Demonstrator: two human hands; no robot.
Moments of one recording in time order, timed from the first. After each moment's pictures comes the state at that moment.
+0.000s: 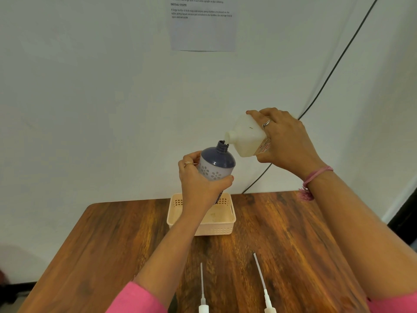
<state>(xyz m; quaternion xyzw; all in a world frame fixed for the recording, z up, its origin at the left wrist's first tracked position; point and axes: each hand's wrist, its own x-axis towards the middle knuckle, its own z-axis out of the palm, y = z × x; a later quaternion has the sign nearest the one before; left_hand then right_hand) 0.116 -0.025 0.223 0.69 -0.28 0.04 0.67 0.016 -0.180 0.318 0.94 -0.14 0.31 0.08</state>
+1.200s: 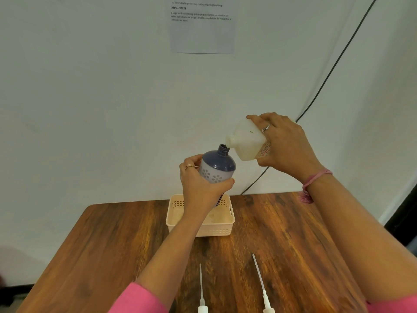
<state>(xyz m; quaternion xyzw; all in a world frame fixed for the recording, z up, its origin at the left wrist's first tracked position) 0.115 -0.027 0.219 0.69 -0.28 0.04 0.67 0.013 -0.181 0.314 0.94 -0.15 0.31 0.09</state>
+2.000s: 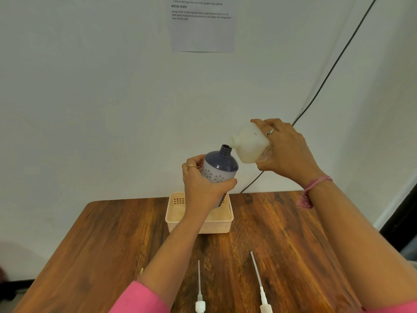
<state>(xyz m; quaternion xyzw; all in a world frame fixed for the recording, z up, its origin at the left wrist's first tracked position) 0.103 -0.028 0.216 0.69 -0.27 0.01 0.67 0.004 -0.191 0.298 0.94 -0.16 0.30 0.04</state>
